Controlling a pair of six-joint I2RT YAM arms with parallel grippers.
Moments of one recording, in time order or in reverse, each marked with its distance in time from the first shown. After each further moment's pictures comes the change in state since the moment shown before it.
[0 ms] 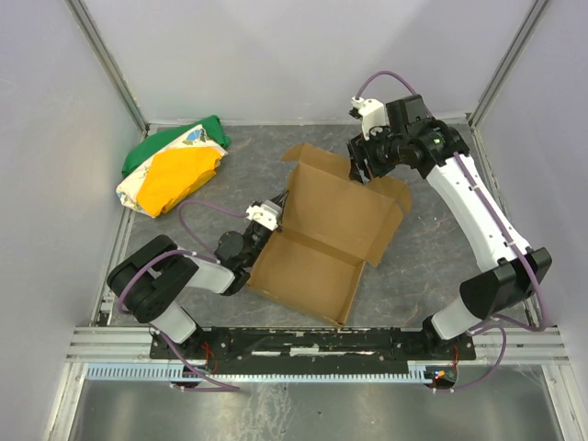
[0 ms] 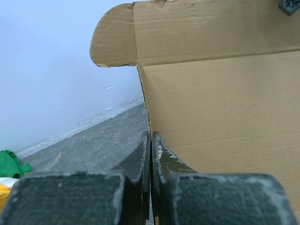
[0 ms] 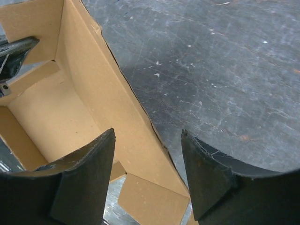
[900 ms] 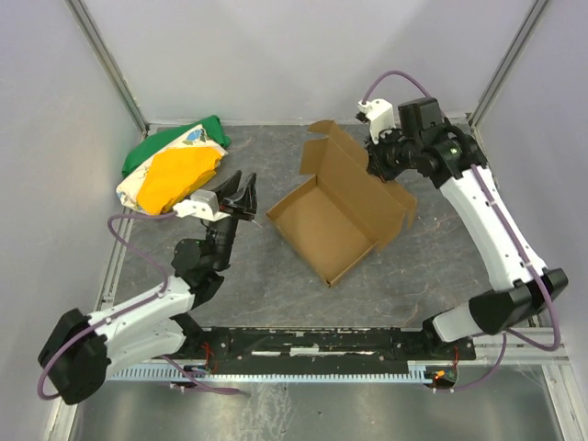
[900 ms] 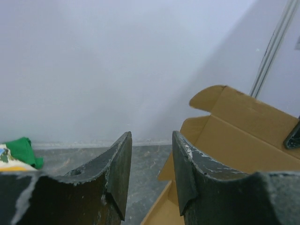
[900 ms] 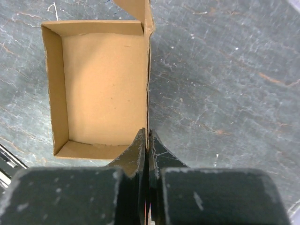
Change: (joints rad) left arm 0.000 -0.584 0.019 -0.367 -0.253 -0.242; right arm -0.008 -0.058 -0.002 -0.032 0.016 -0.076
